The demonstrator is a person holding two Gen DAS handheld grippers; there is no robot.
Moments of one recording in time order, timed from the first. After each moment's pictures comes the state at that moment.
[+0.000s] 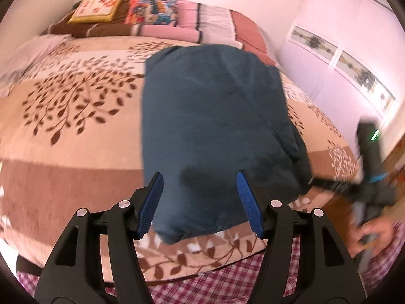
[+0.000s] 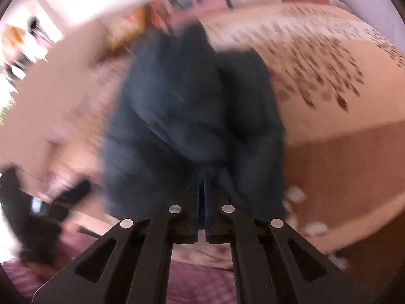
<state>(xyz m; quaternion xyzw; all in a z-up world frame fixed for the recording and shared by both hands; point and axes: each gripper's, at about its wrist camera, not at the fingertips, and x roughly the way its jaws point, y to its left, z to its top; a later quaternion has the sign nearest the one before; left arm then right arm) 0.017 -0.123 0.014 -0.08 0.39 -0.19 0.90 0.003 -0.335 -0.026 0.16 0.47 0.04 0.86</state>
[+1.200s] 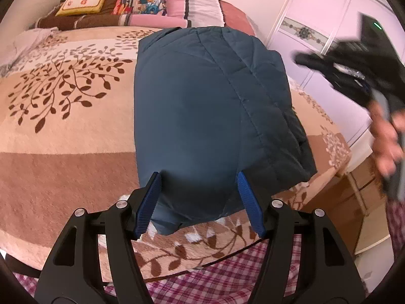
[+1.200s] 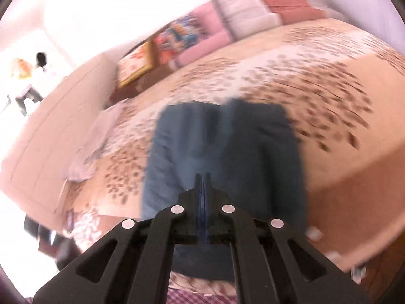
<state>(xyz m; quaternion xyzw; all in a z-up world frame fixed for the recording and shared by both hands) 0.019 -0.125 -0.019 -0.07 0.40 -0.24 0.88 0.047 -0.338 0.051 0.23 0.37 0.08 0.90</state>
